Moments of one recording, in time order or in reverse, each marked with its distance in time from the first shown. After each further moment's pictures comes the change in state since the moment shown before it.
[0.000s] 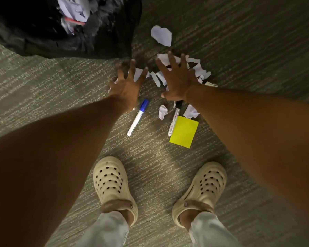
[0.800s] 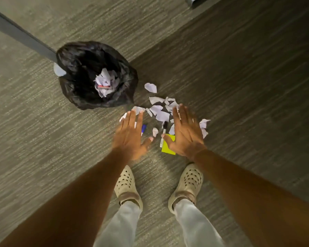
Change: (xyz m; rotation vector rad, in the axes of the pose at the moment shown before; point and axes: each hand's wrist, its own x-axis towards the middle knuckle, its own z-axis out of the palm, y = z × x) left_hand -0.181 0.056 -0.159 -0.142 0.131 0.009; right_hand -0.224 -0.005 -0.116 0.229 0.266 0.147
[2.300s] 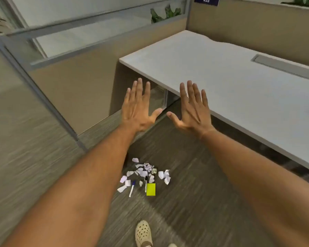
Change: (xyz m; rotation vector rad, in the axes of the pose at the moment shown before) left_hand -0.389 0.274 -0.497 0.215 0.750 0.275; right_hand -0.437 -0.023 -0.532 -0.139 0.792 0.138
